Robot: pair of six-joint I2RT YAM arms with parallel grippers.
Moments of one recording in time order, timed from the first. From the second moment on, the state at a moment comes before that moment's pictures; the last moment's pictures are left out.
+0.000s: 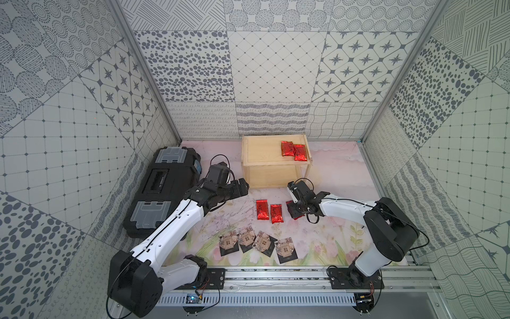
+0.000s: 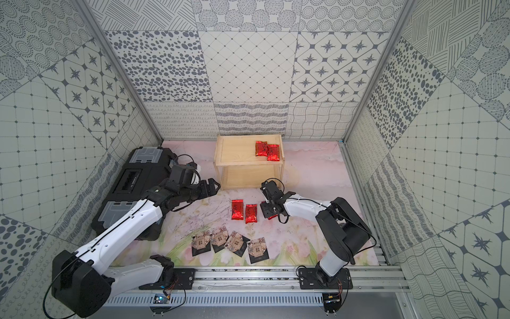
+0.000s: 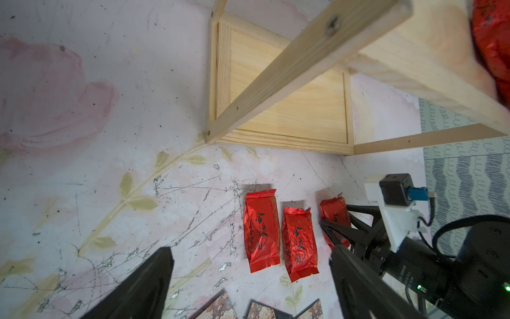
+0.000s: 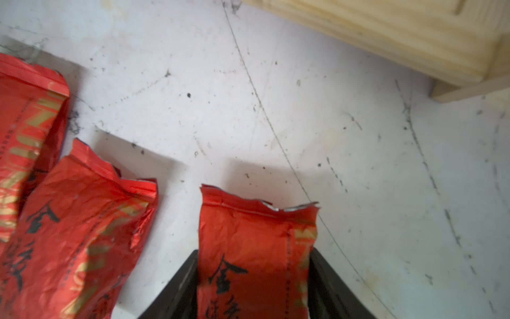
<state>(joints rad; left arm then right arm) -0.36 1.19 0.96 -0.58 0.11 -0.60 0.68 1.61 0.84 -0.33 0.11 0.24</state>
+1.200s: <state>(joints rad) -0.36 1.17 1.06 -0.60 0.11 -0.58 0.71 1.47 1.60 -0.70 0.29 0.35</state>
